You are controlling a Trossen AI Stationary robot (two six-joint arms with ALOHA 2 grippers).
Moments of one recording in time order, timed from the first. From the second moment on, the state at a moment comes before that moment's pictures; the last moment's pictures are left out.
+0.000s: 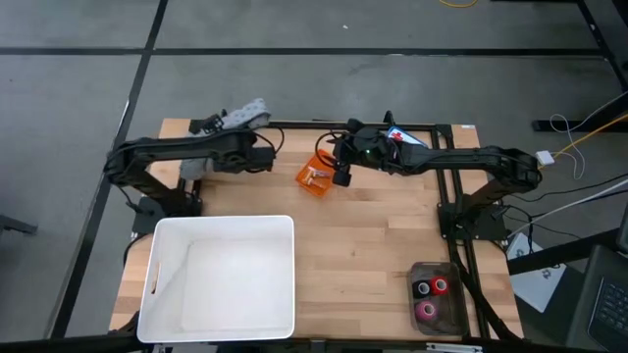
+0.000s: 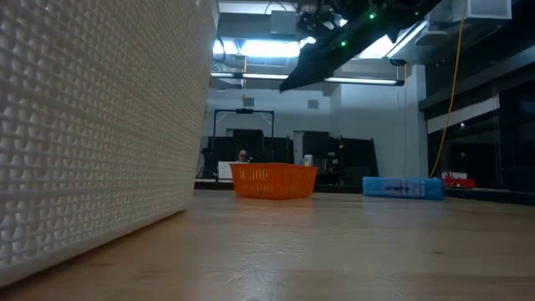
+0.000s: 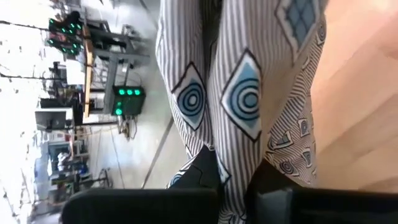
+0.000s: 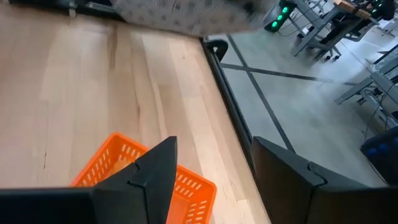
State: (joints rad) left arm 0.34 1.44 1.25 -1.58 -0.97 -0.51; right arm -0.22 1.52 1.06 -0.01 0.22 -0.32
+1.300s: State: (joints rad) left arm 0.00 1.26 1.74 -1.57 -1.13 -0.18; right arm -0.34 1.64 1.06 0.02 0.40 -0.36
